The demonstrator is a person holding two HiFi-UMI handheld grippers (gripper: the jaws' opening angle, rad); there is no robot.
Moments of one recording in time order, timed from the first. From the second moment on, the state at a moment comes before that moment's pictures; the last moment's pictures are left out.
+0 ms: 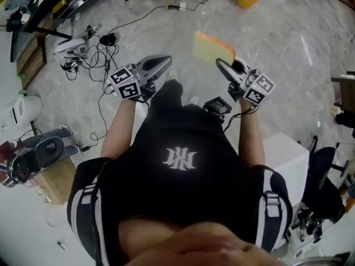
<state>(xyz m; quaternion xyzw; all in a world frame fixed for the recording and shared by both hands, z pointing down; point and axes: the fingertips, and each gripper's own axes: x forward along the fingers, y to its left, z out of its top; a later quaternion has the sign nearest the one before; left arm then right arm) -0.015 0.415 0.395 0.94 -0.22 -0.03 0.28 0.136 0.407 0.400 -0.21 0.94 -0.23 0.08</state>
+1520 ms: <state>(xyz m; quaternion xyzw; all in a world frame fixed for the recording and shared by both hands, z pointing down) -0.089 0.157 0.421 0.93 -0.17 -0.11 0.32 0.055 0.147 0.382 -0.25 0.94 -0.23 0.05</state>
